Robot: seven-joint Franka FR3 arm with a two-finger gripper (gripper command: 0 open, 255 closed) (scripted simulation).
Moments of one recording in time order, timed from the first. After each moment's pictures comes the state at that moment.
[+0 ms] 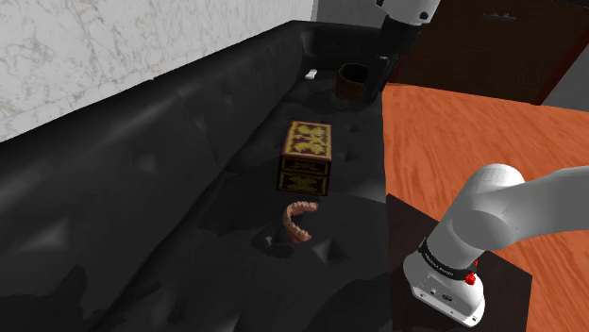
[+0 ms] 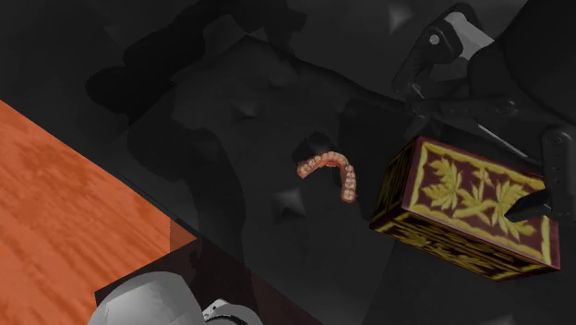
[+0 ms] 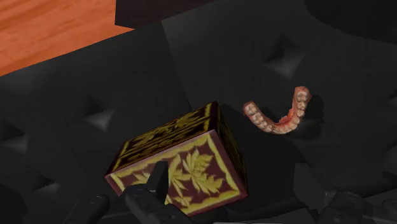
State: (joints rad) arm 0.01 -0.81 0.07 -2.27 0.05 1.59 -0.13
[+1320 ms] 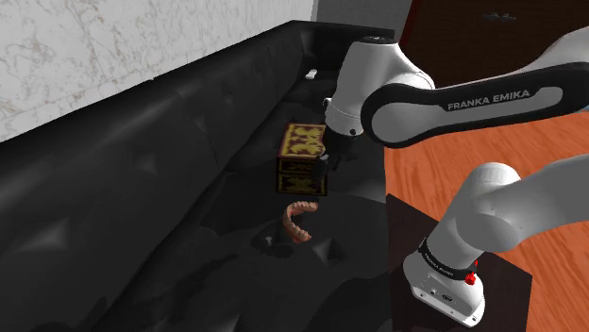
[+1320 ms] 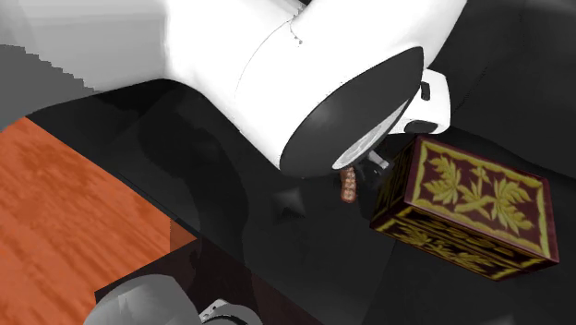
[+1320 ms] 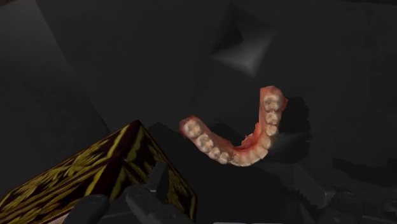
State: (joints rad) arm 0.09 -0.70 0.34 -2.69 0.26 2.14 0.12
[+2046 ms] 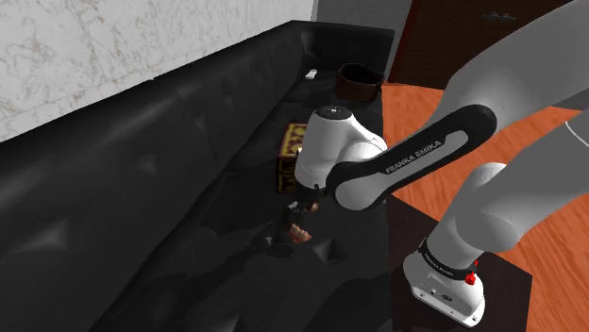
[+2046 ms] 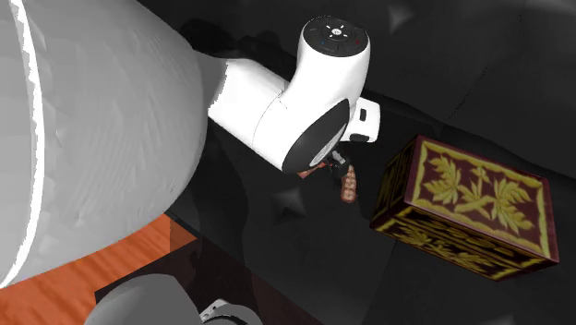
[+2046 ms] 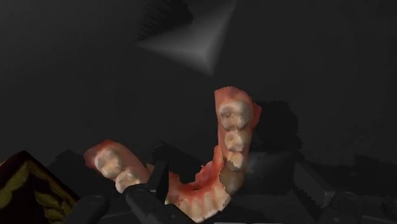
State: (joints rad) arm 0.08 -0.31 0.55 -2.73 0.29 2.57 0.31
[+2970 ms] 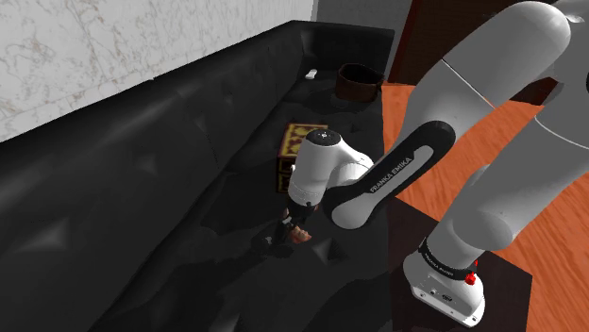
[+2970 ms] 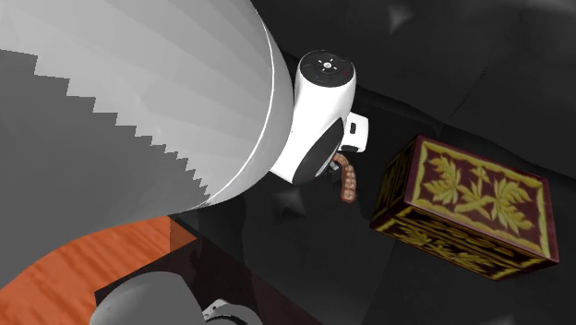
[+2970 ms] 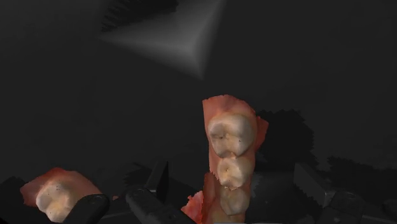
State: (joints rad) arm 0.02 -0.11 0.63 -2.73 0.16 2.77 0.42
